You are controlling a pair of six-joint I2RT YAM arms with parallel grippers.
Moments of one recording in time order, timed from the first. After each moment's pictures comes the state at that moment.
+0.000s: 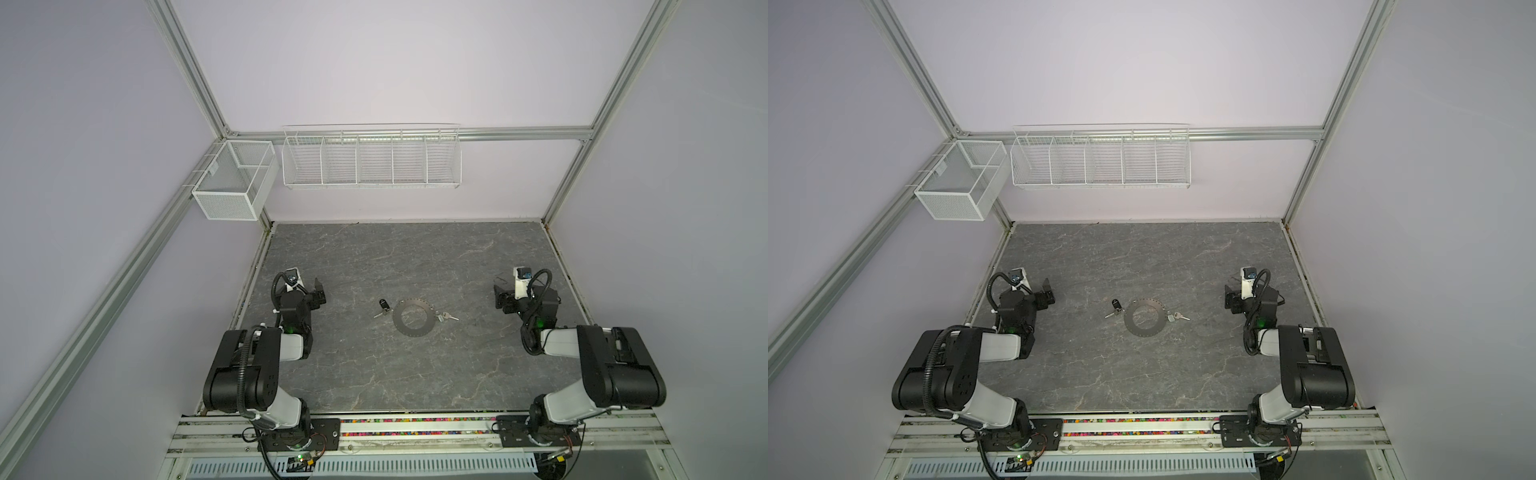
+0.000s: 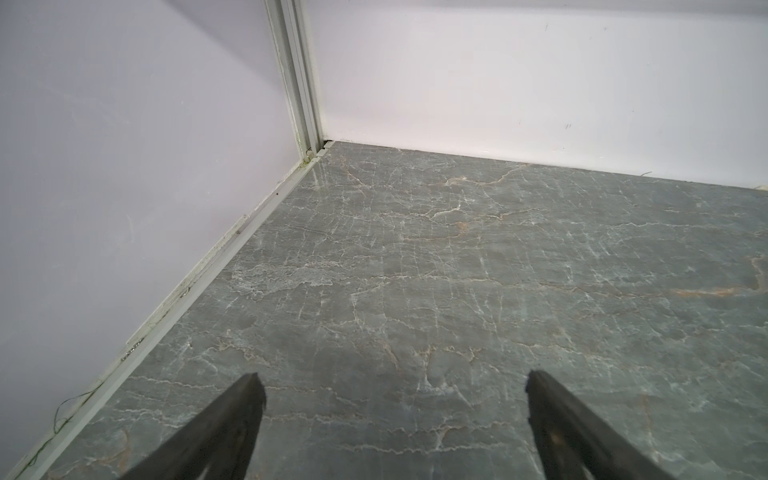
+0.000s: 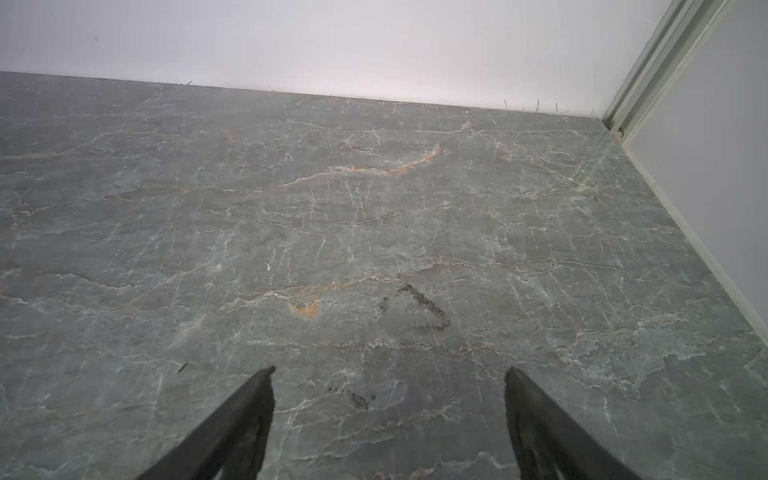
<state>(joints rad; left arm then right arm) -0.03 1.54 0.36 0.93 -0.20 -0.05 -0.04 1.53 0.38 0.77 -0.17 -0.07</state>
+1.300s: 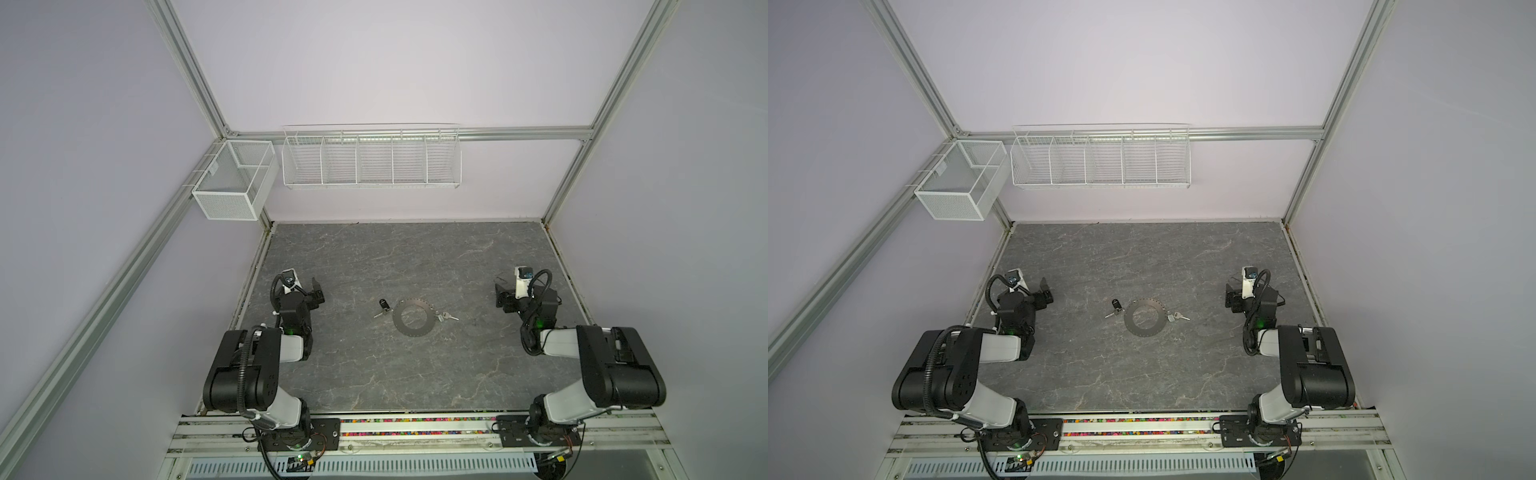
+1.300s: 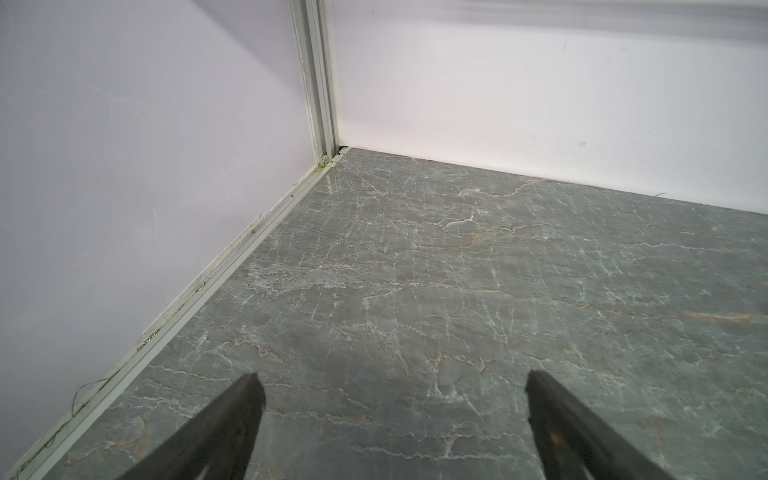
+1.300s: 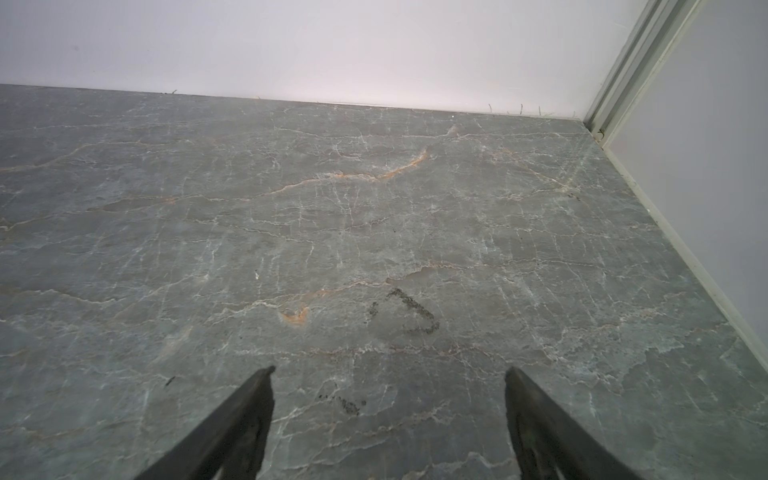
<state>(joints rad) -0.03 1.54 0.34 0.97 -0.24 -0.08 -0.04 1.53 0.38 0.78 -0.11 -0.05</state>
